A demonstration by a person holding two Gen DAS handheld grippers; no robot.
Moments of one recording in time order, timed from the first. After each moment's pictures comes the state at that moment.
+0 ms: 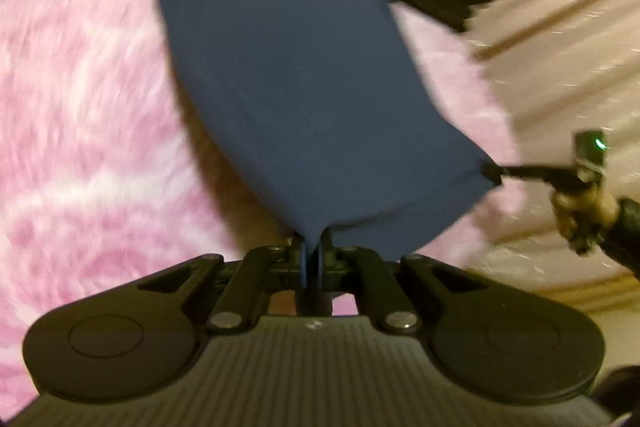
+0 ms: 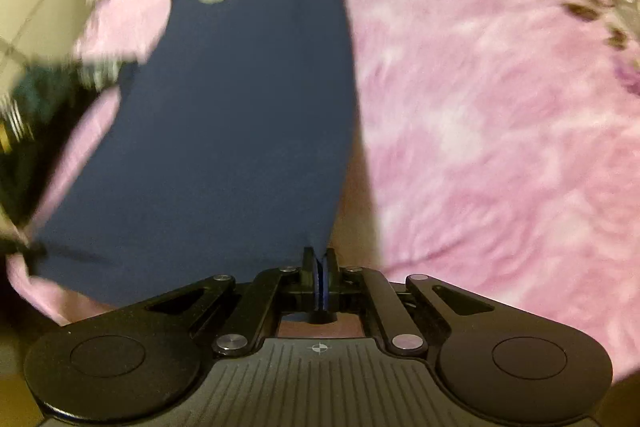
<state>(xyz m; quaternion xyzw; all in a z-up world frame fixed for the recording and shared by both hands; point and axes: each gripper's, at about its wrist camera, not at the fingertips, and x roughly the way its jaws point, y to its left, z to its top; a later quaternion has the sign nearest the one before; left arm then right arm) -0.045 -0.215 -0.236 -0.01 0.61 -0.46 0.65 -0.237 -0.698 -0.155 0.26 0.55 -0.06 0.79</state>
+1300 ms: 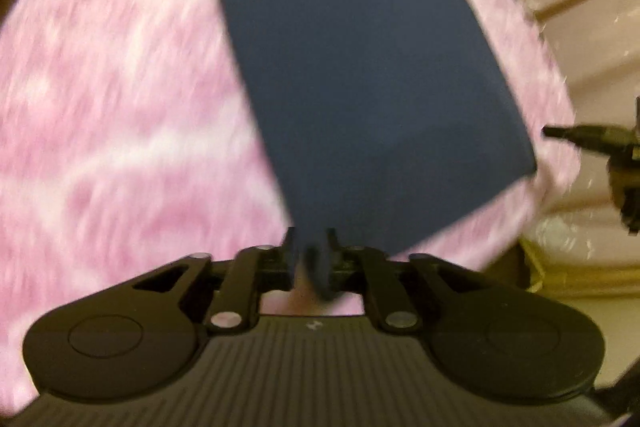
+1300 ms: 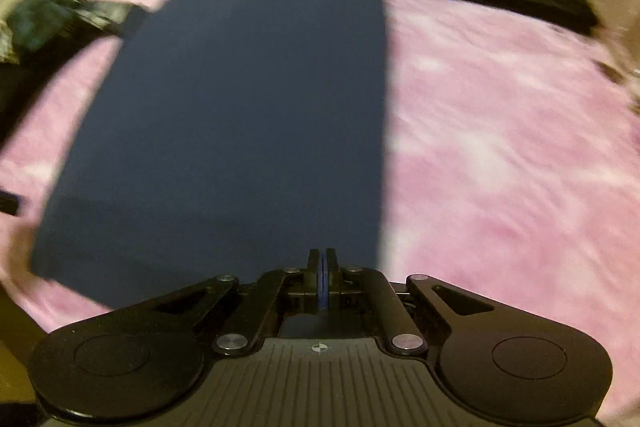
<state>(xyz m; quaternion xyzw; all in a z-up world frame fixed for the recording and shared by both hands) -0.043 -0.216 -0.257 0.07 0.64 -0.40 0.66 -0.206 -0.617 -0.224 0.12 0.56 0.00 0.82</state>
